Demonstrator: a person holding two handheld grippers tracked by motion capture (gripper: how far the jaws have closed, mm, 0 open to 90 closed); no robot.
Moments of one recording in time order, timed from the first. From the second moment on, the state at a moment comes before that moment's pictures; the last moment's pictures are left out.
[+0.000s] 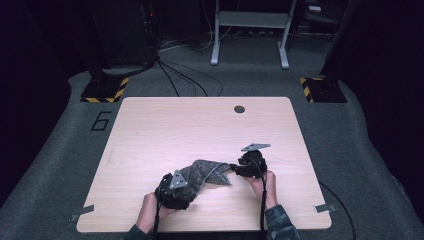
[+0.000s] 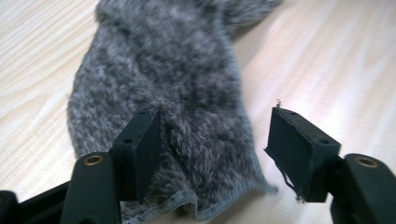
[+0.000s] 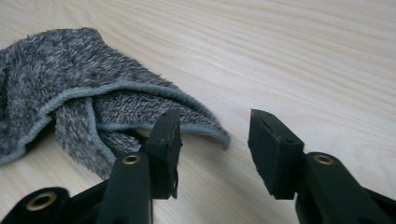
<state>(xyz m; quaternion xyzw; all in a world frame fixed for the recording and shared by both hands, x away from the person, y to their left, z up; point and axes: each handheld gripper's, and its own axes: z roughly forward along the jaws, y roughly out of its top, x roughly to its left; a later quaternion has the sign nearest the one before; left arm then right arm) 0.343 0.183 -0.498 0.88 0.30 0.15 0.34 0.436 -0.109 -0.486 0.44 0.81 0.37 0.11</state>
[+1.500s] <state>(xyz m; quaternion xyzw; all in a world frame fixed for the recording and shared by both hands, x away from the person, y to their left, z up) 0.369 0.224 -0.475 0.81 0.38 0.17 0.42 0.398 -0.108 -0.486 0.40 0.83 0.34 0.17</state>
